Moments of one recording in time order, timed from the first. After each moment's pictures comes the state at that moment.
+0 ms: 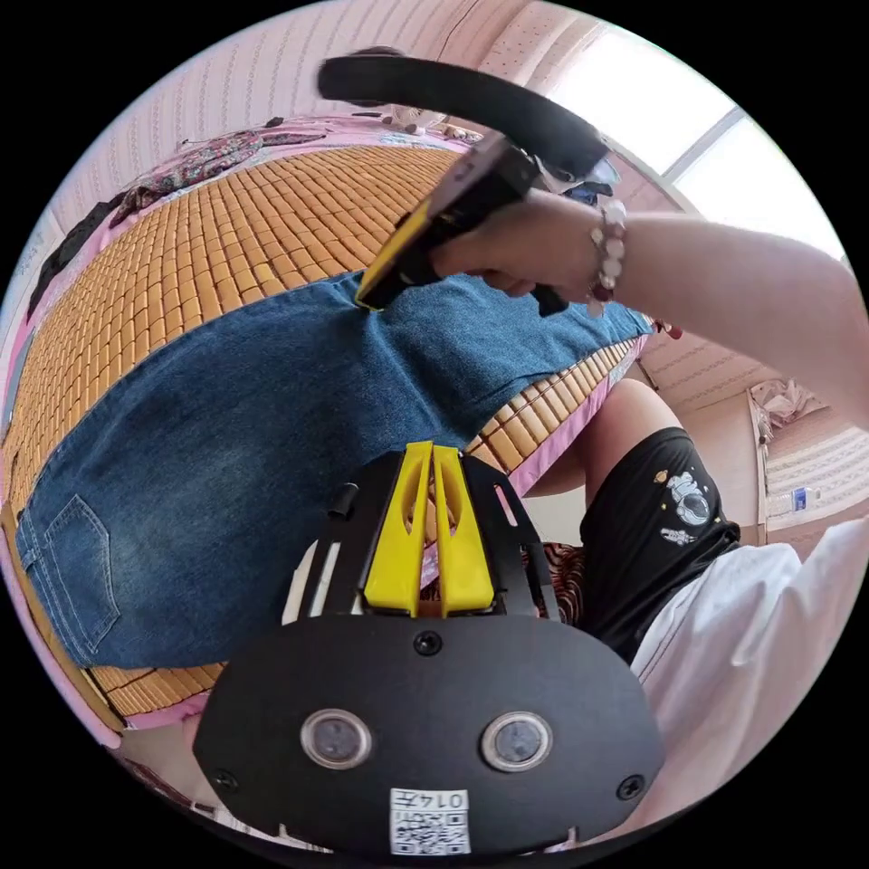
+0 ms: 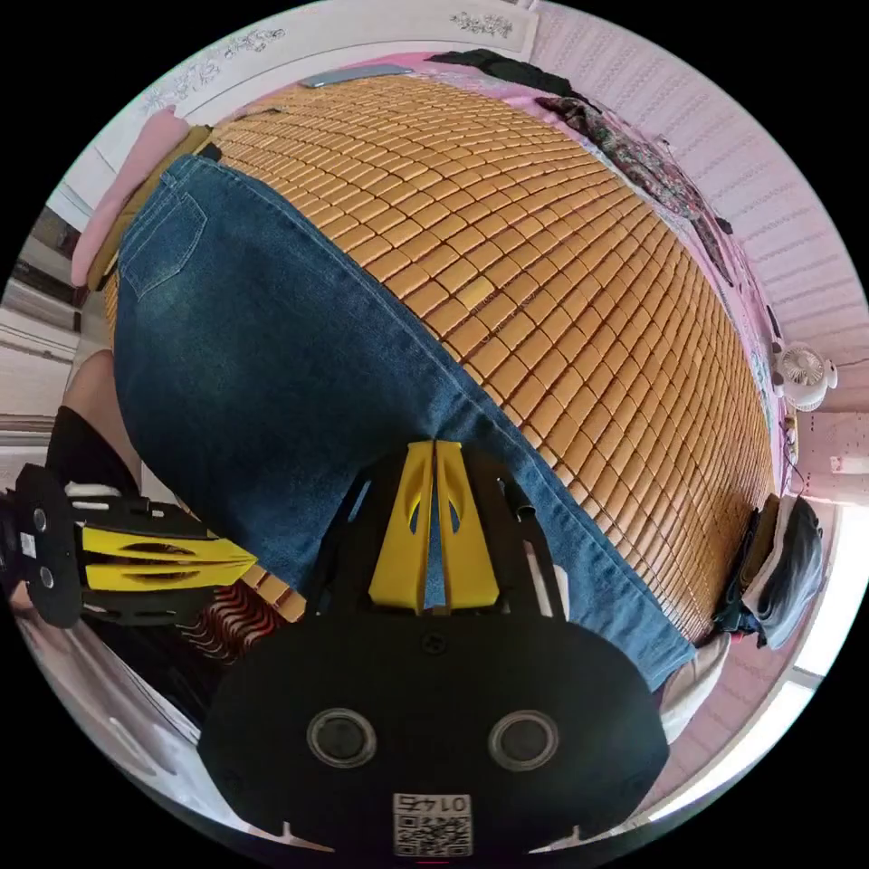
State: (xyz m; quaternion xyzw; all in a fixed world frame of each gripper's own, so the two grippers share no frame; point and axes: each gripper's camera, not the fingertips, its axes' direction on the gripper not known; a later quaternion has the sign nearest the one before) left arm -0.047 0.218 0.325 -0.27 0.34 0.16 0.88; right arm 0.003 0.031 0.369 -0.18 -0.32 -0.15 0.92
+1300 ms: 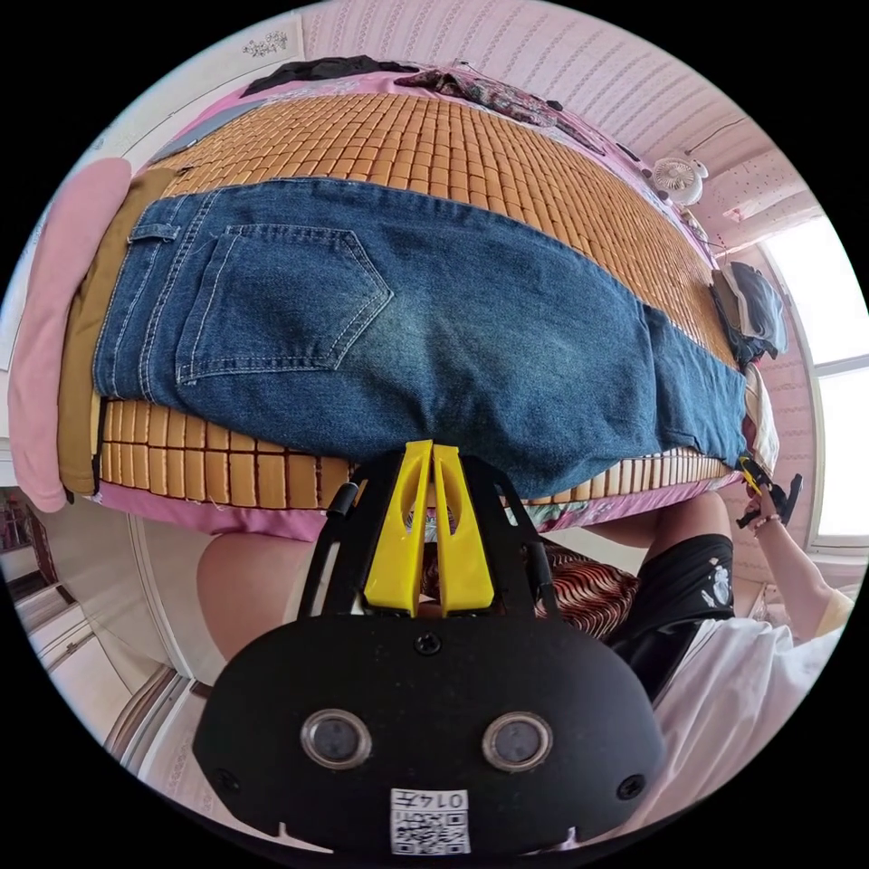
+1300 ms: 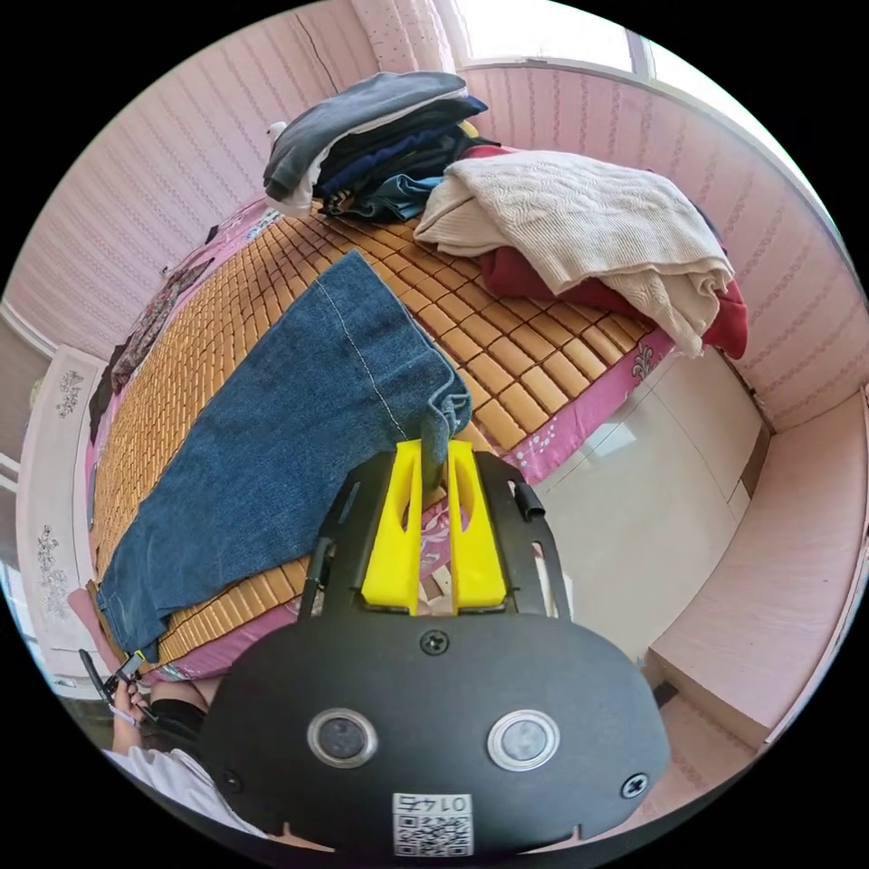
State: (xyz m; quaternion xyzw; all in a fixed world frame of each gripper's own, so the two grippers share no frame) left arm -0.248 0.239 0.349 -0.39 0.18 -0.07 0.90; right arm 0.608 0.186 0.313 -0.23 -0.14 0.45 0.85
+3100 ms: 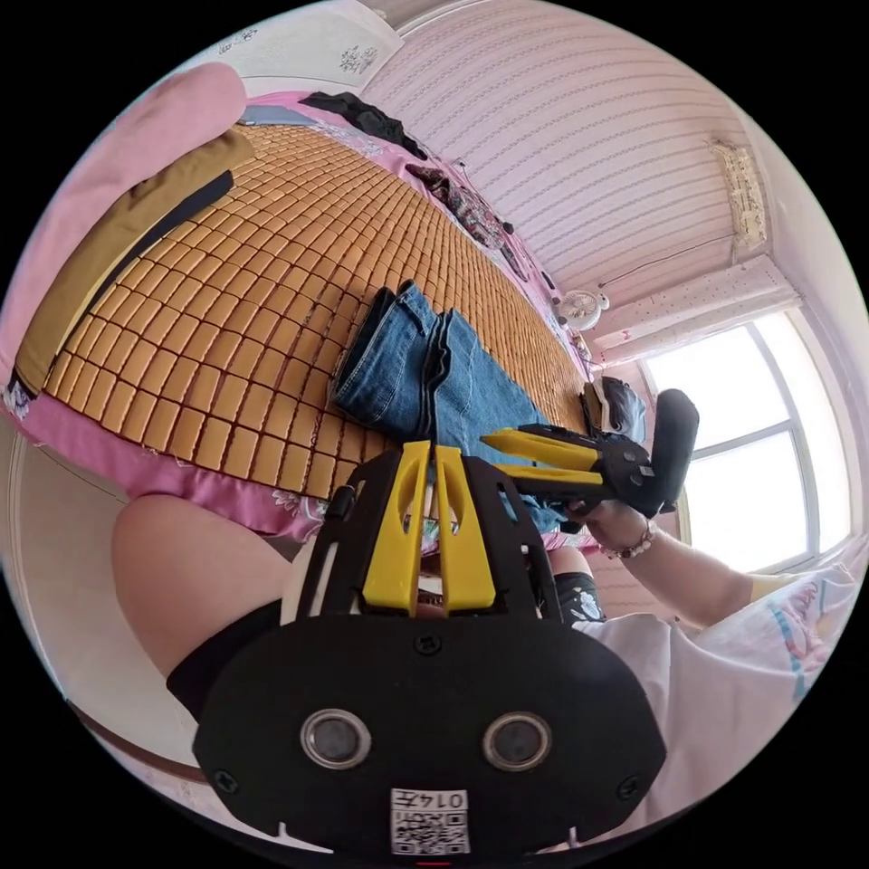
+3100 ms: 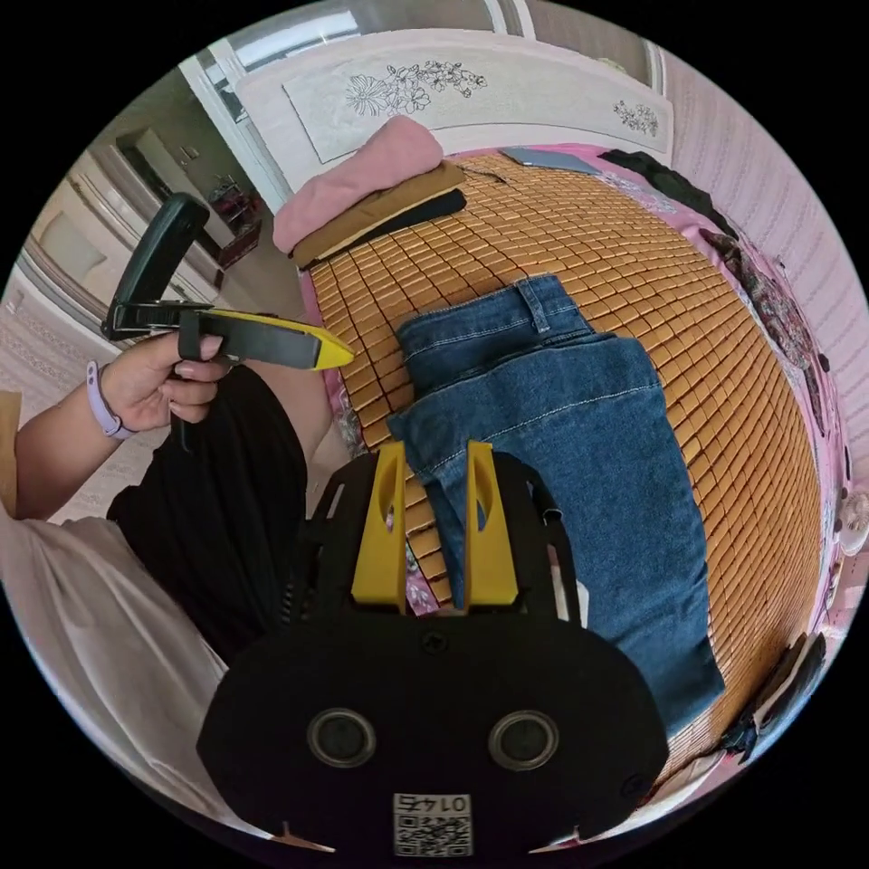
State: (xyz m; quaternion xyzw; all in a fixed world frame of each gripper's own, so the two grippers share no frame) left arm -0.378 0.286 0.300 -0.23 0.33 -0.25 0.88; right arm -0.150 0.090 0.076 -0.07 -0.45 -0.29 0.84
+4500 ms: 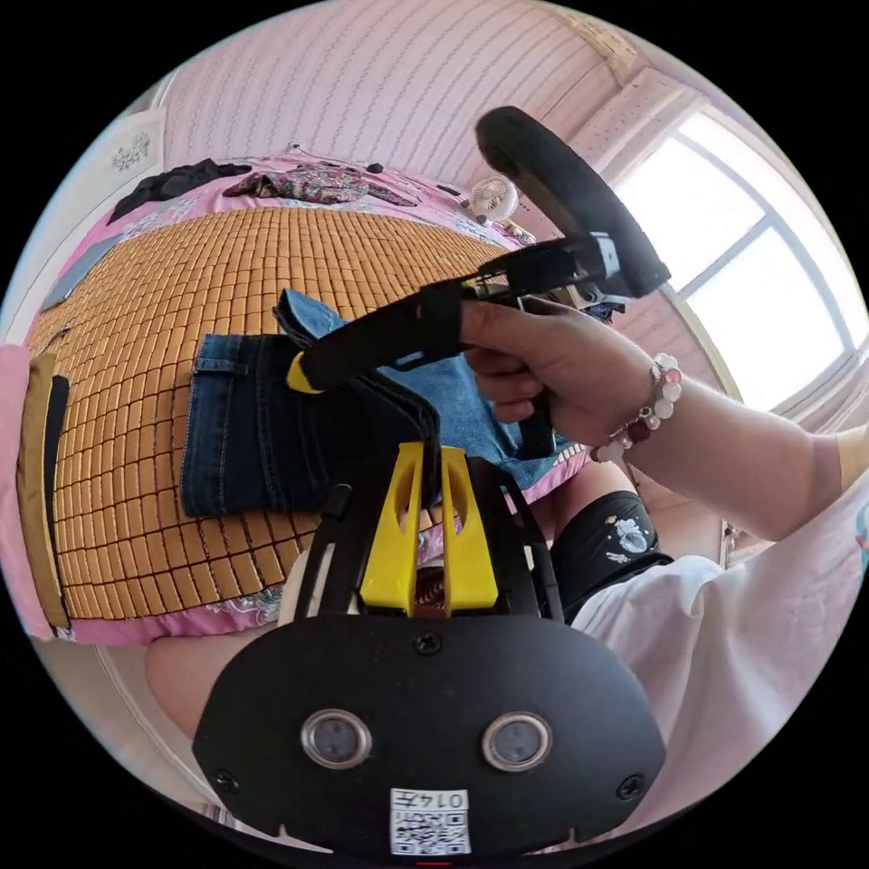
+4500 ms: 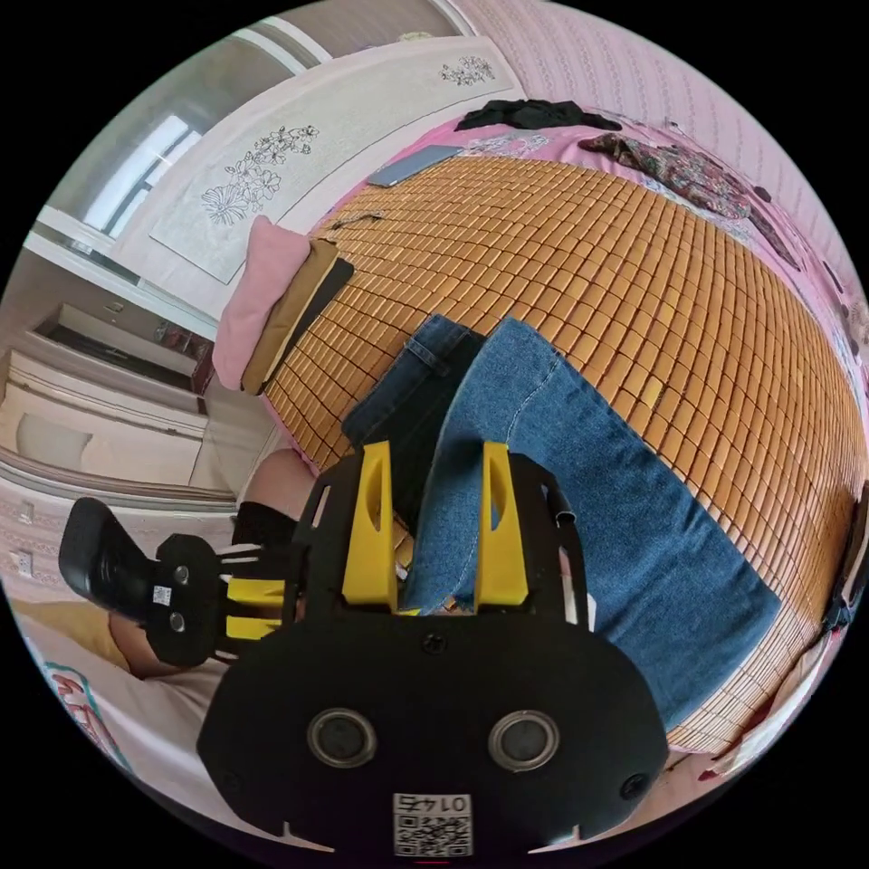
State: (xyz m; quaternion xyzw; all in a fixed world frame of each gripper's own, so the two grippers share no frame) left arm -0.199 0.242 0.270 -0.23 0.37 0.02 0.90; right arm -0.097 0.097 0.353 -0.18 -0.47 -0.08 0.86
